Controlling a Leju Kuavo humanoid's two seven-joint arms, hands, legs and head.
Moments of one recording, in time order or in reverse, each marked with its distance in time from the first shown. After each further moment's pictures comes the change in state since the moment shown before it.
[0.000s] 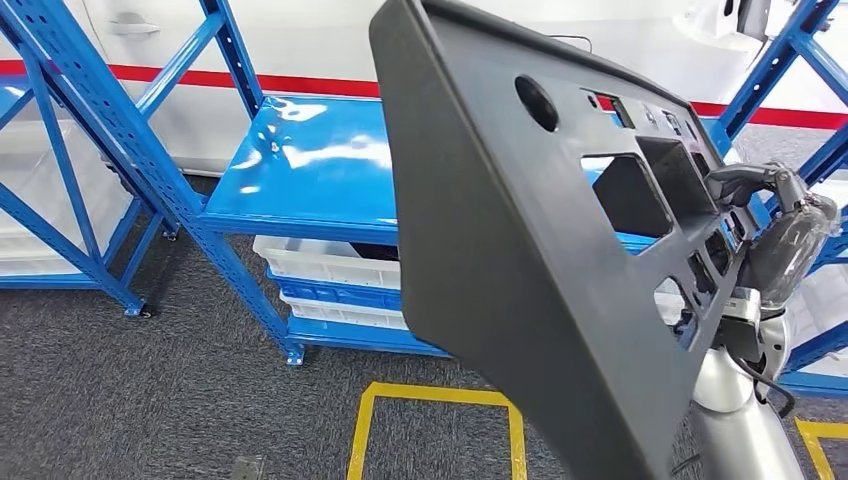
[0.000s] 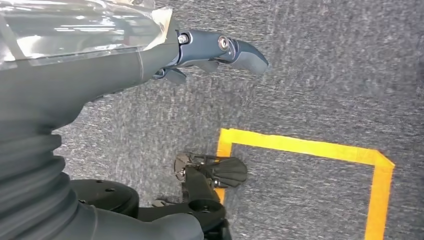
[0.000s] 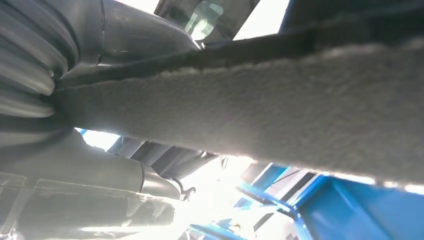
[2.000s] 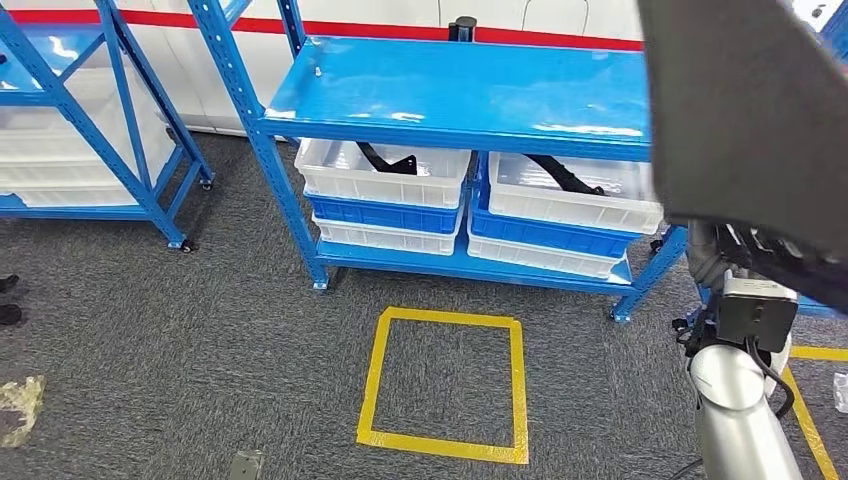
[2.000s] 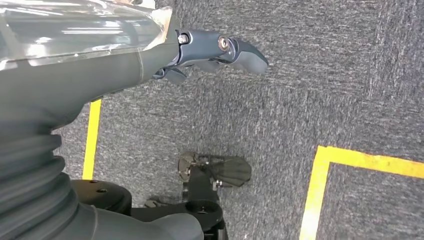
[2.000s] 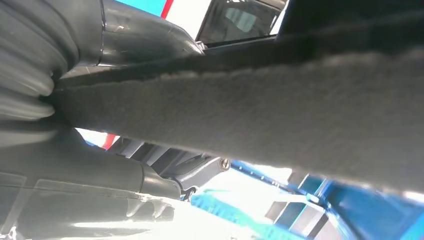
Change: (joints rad) left arm -0.015 0.004 -0.009 -0.008 0.006 0.004 0.027; right arm 0.016 0.019 -0.063 0.097 -0.207 0.101 -0.054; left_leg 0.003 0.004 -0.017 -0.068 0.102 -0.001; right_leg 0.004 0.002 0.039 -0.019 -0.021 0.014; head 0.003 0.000
